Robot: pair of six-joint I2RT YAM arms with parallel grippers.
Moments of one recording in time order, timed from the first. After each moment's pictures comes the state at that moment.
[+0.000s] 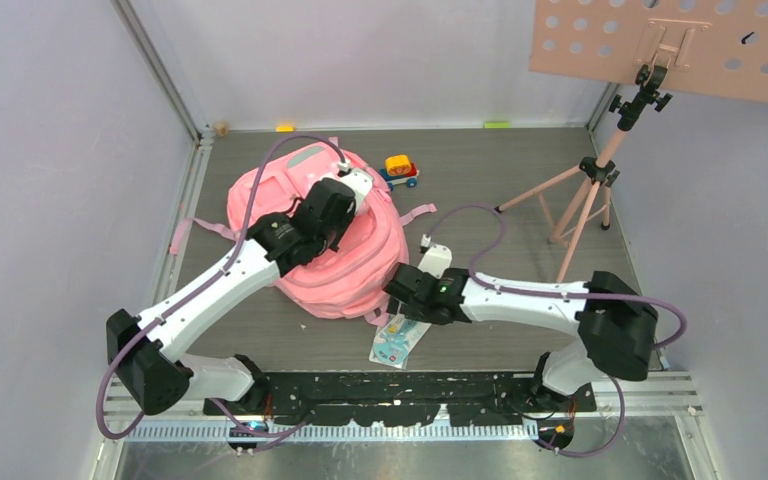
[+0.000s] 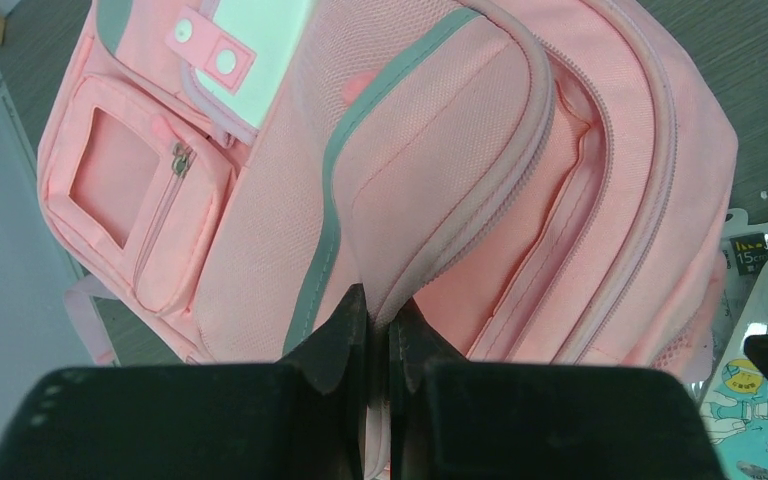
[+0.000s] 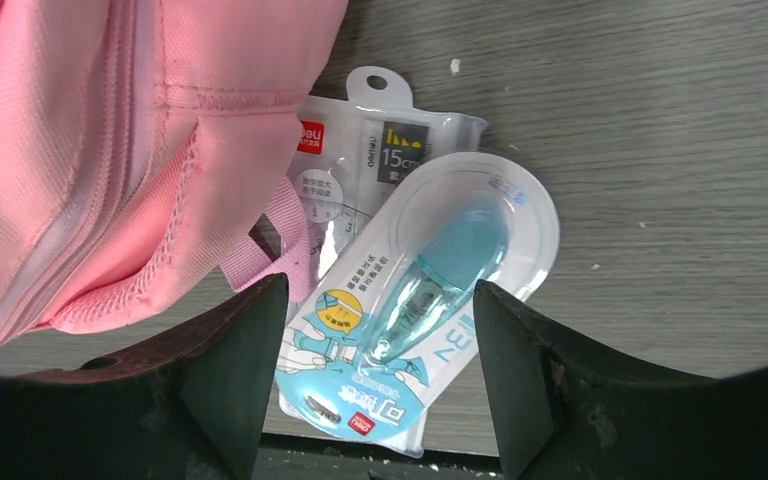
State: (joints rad) left arm -0.75 1.29 1.24 -0.70 -0.43 0.04; right arm 1.09 1.47 0.92 -0.58 0.41 1.23
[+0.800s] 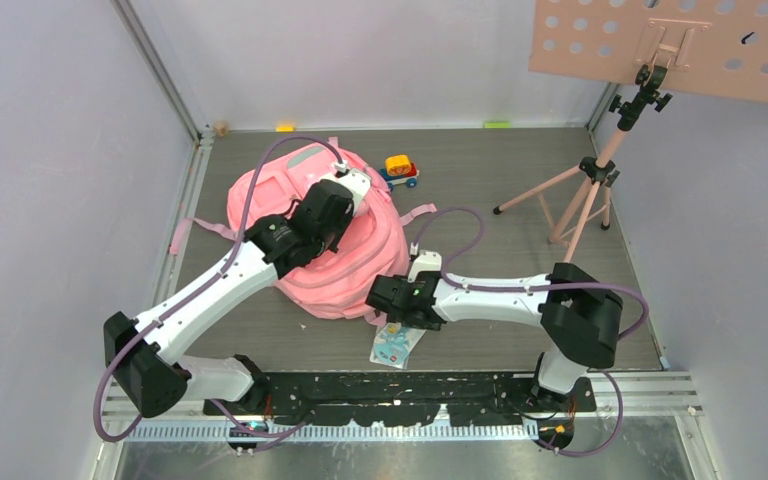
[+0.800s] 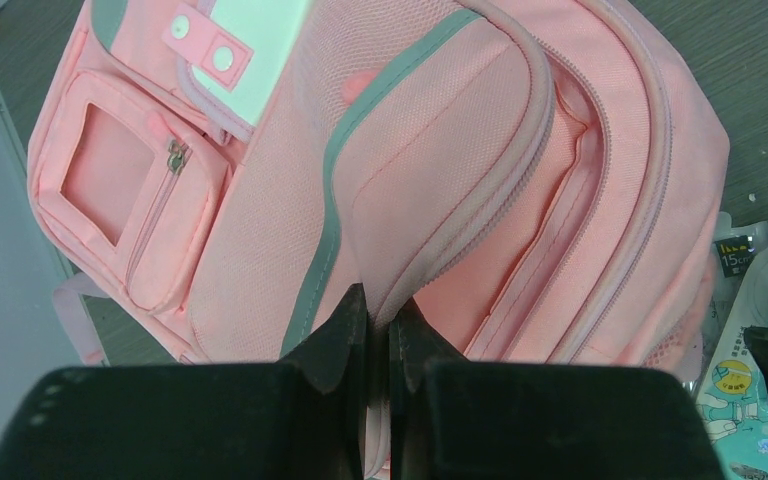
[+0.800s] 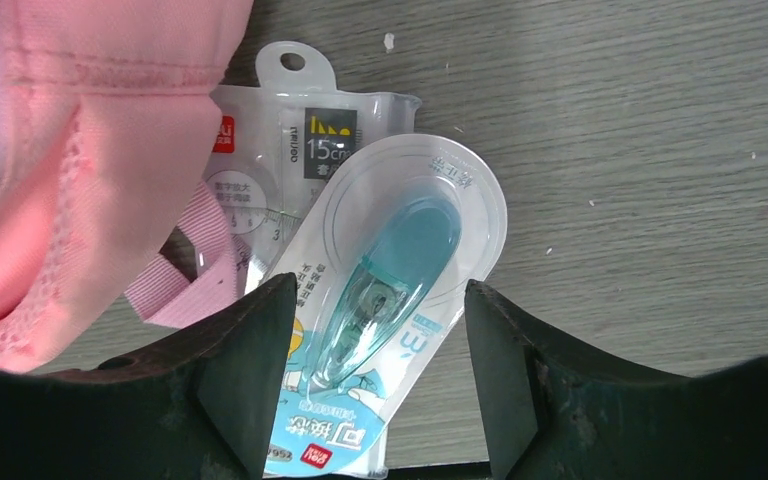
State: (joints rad) left arm -0.75 1.28 1.22 -0.69 -0.42 0.03; right arm 1.16 1.65 1.04 -0.76 0.51 1.30
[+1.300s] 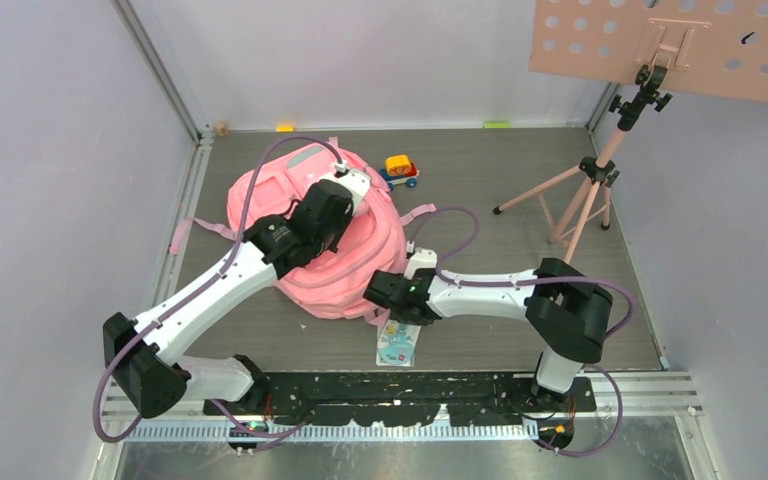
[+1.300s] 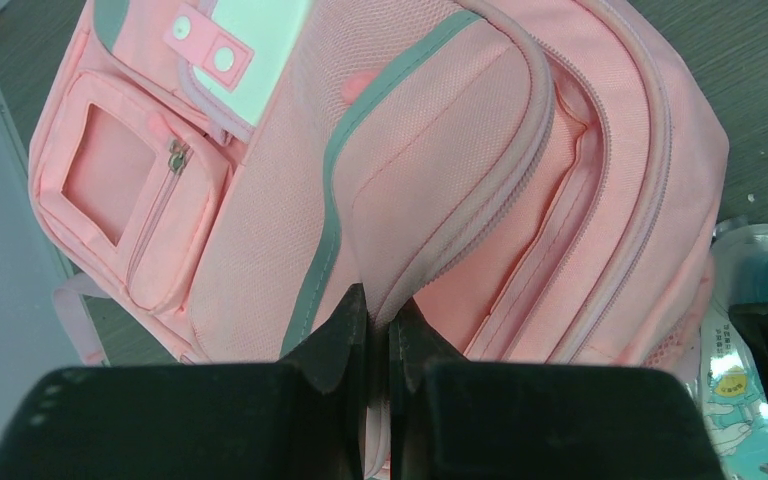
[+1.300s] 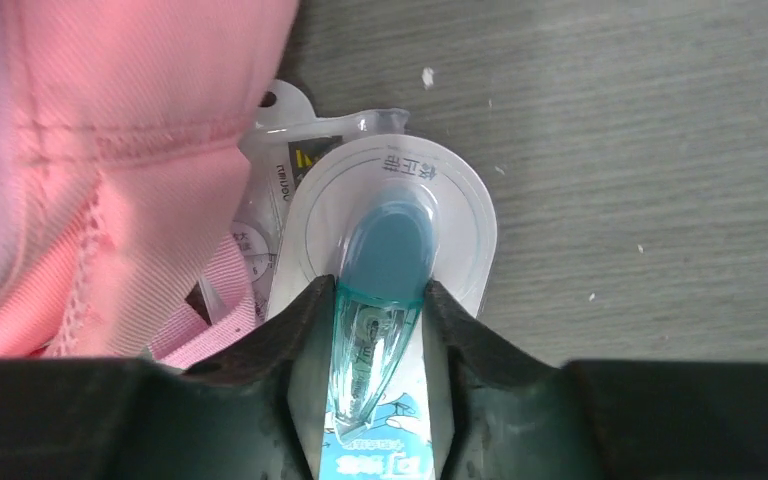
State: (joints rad) left arm -0.75 1.27 1.22 -0.69 -0.42 0.03; right arm 1.14 1.71 1.05 -0.68 0.49 1.27
